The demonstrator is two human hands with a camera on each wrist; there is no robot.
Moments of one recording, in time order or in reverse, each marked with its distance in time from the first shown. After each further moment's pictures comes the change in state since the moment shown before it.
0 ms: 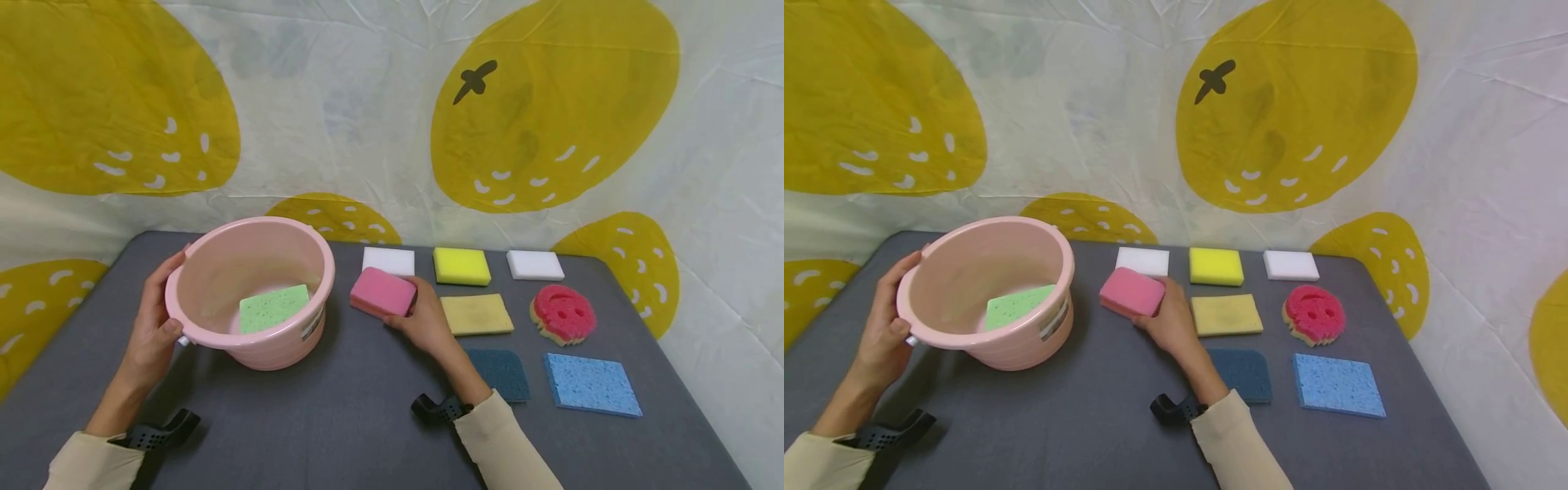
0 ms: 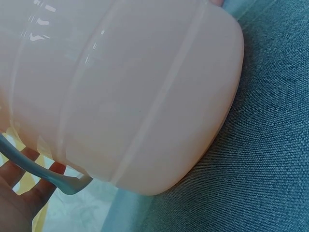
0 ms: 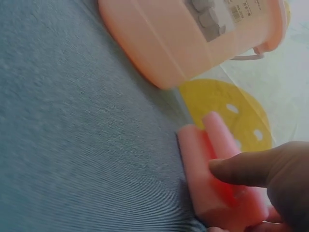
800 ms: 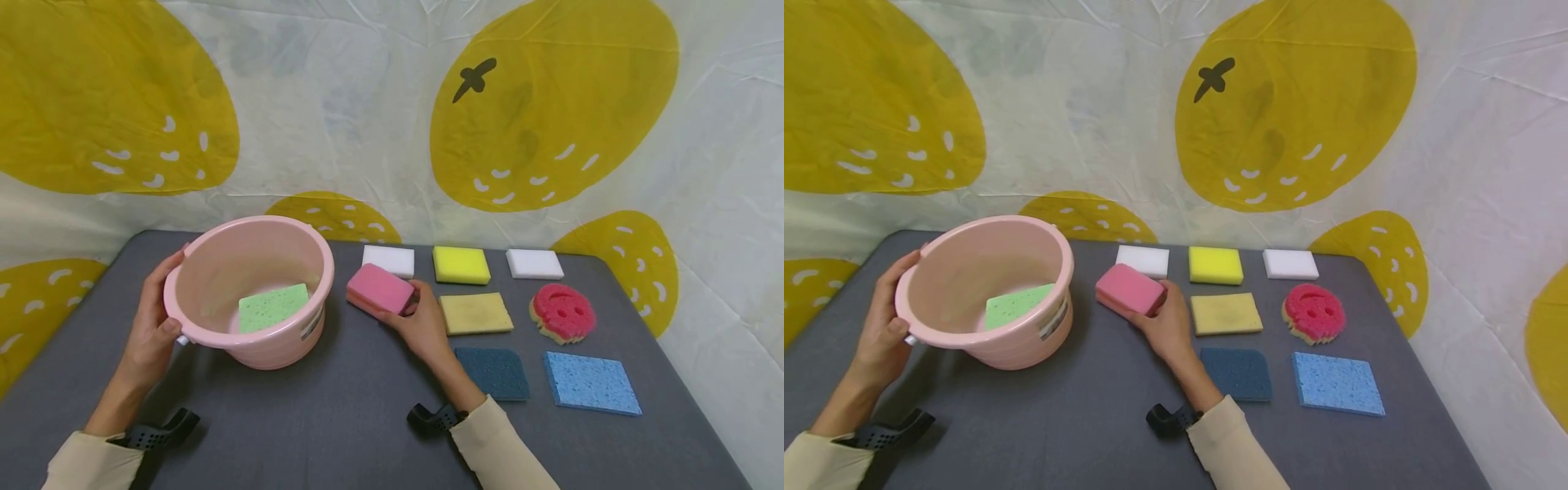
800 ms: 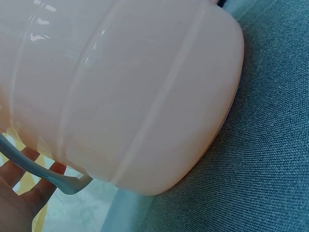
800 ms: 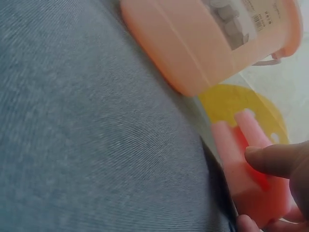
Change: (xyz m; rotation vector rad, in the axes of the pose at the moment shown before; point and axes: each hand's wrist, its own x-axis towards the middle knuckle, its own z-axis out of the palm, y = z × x) left_hand 0.000 0.001 0.001 0.004 -0.009 0.007; right_hand -0.010 0.005 0.014 0.090 0.165 -0.007
